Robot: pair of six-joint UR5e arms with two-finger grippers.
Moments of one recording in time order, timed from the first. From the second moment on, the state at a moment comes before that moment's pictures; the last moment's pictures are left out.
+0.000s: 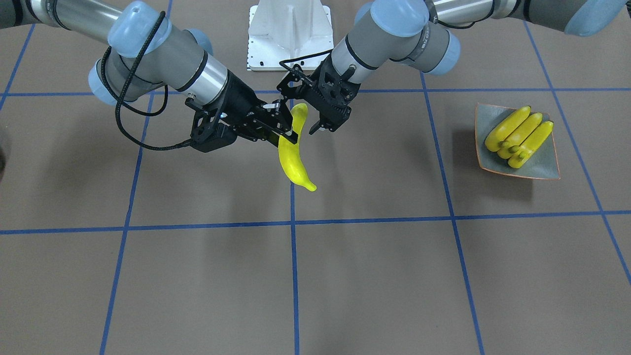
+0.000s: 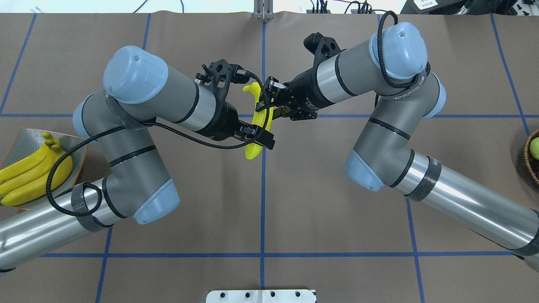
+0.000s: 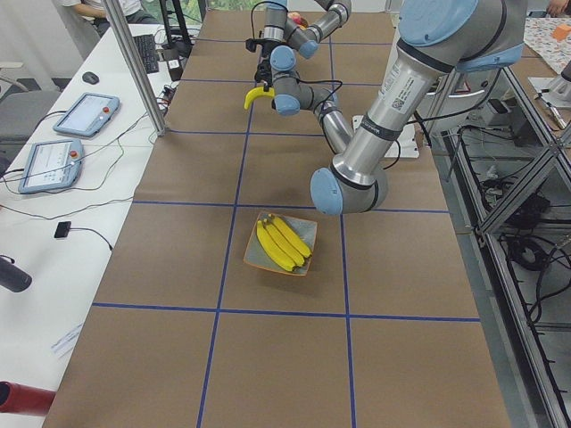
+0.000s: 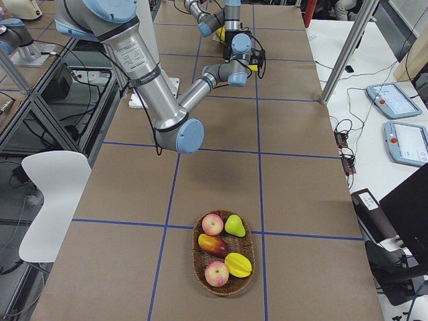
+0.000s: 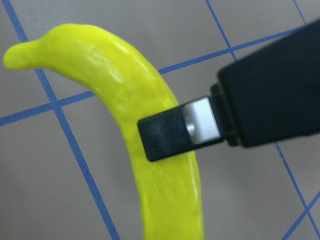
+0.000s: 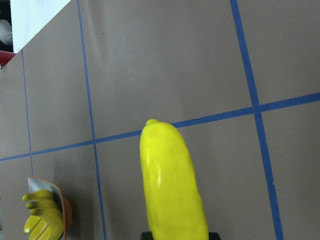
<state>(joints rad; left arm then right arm) -0.62 -2.24 -1.70 -2.11 -2.12 -0.98 0.71 -0.93 1.62 -0.82 2.15 1.62</state>
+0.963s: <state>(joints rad) -0.62 -2.21 -1.71 -2.09 -2.14 -1.03 0.71 -1.01 1.66 -0.75 2.15 1.62</state>
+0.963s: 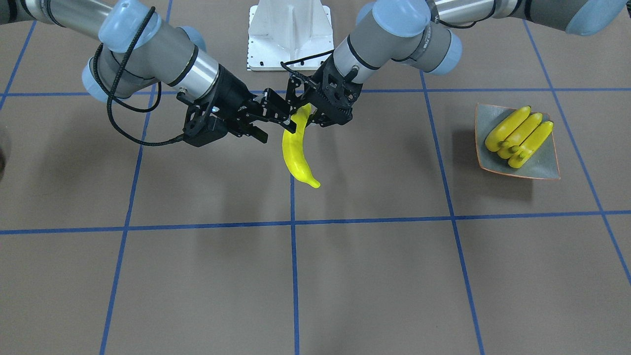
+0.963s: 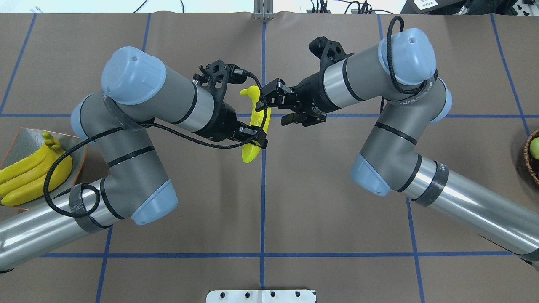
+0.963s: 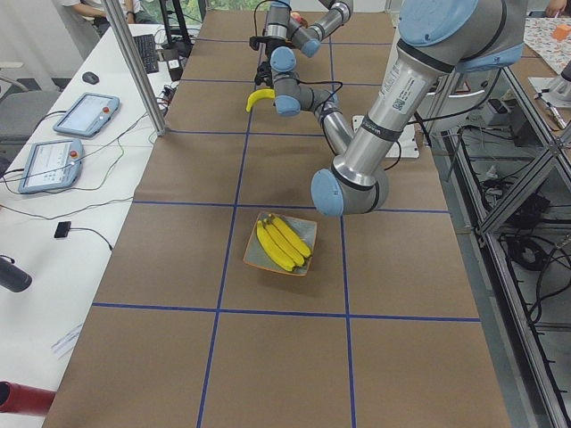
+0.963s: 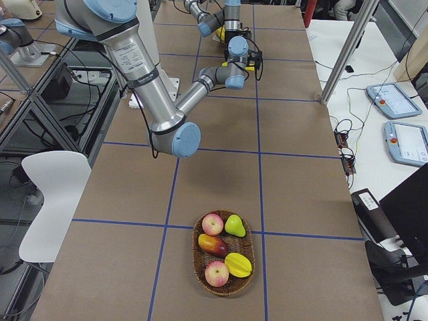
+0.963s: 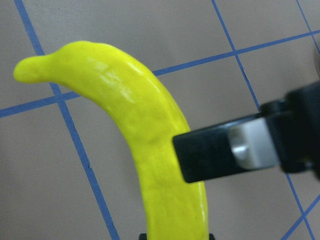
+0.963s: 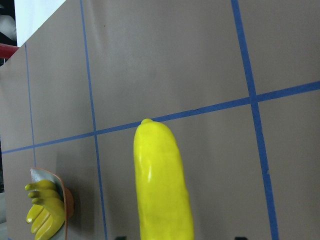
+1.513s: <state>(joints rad) -0.69 -2.08 -1.93 -1.69 -2.14 -0.82 0.76 -1.15 1.69 -0.66 2.14 1.62</state>
